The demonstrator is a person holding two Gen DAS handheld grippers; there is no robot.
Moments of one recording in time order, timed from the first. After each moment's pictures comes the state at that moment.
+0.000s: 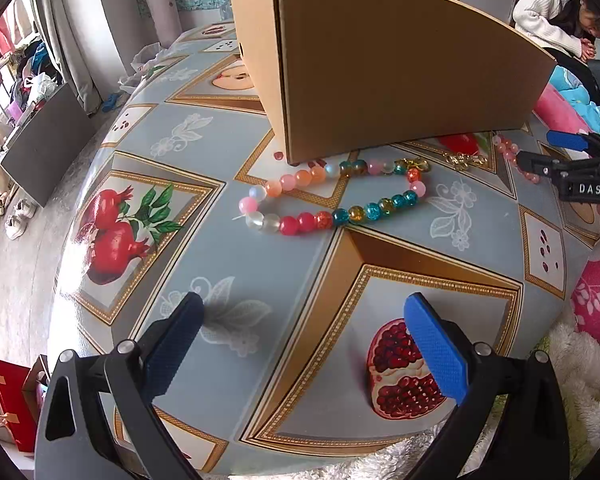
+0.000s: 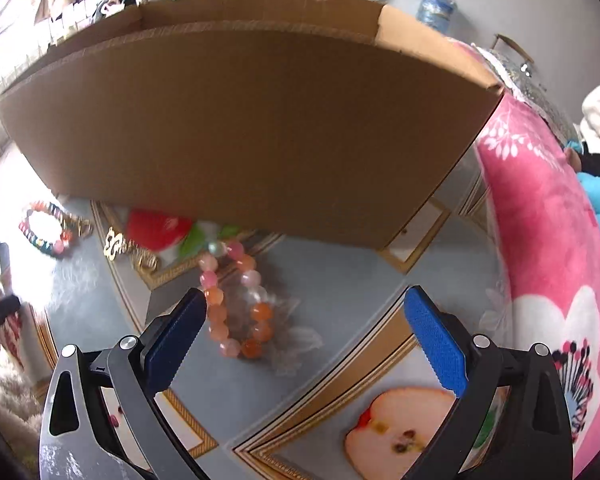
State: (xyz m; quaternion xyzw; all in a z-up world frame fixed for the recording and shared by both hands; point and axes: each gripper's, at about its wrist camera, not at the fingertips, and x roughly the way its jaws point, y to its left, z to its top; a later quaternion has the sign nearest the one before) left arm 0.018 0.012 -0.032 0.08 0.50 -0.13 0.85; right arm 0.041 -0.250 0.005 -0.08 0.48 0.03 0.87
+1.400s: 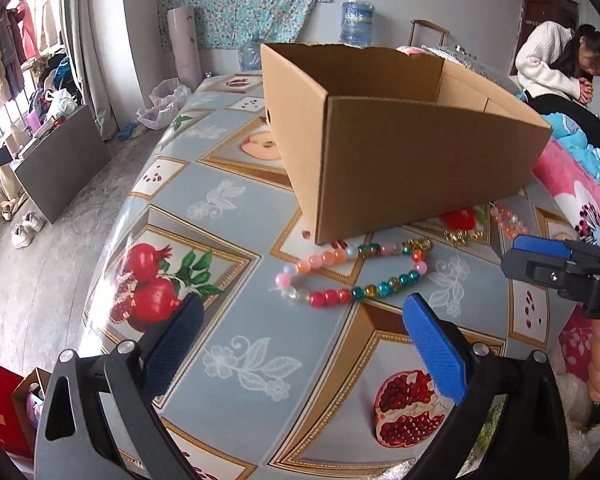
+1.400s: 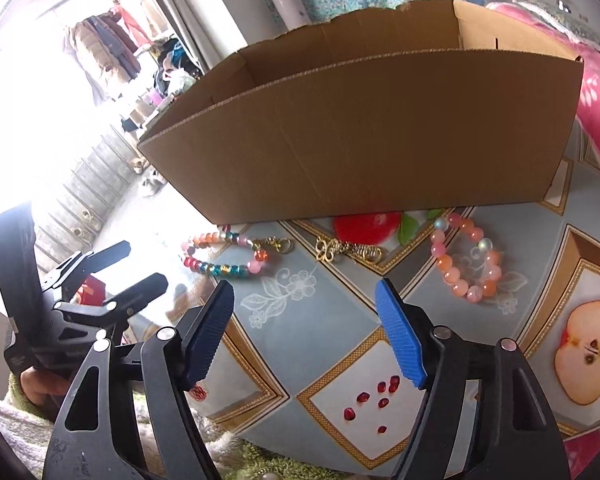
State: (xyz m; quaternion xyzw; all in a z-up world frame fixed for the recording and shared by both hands) left arm 0.020 0.030 0.010 0.04 0.42 -0.11 0.90; right arm 0.001 -0.181 0.014 0.12 0.46 0.18 0.86
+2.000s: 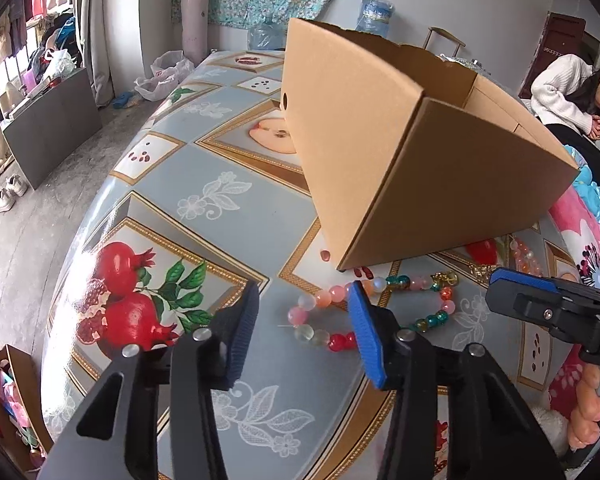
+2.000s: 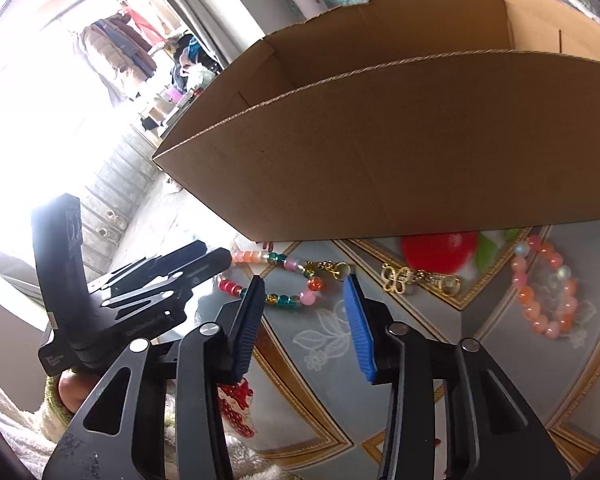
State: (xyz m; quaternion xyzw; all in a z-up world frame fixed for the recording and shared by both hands) left arm 0.062 0.042 -0.015 -0.02 0.46 -0.12 0.88; right arm 0.034 -0.147 0.006 0.15 0.48 0.23 0.83
